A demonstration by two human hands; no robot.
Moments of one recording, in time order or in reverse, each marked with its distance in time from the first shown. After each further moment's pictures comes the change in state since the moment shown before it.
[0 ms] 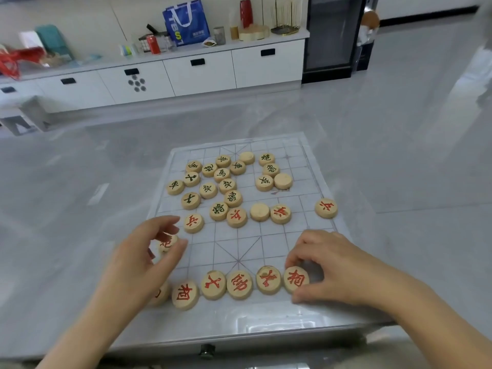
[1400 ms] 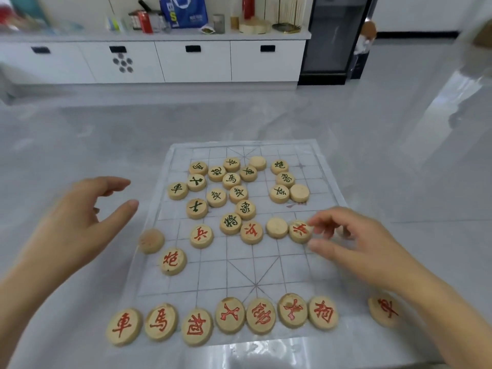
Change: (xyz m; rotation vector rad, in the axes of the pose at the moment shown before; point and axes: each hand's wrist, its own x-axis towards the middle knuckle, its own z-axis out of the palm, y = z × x) left_hand 0.077 -0.075 -0.051 0.071 0.068 -0.012; right_hand 0.036 0.000 -0.026 0.352 0.374 0.126
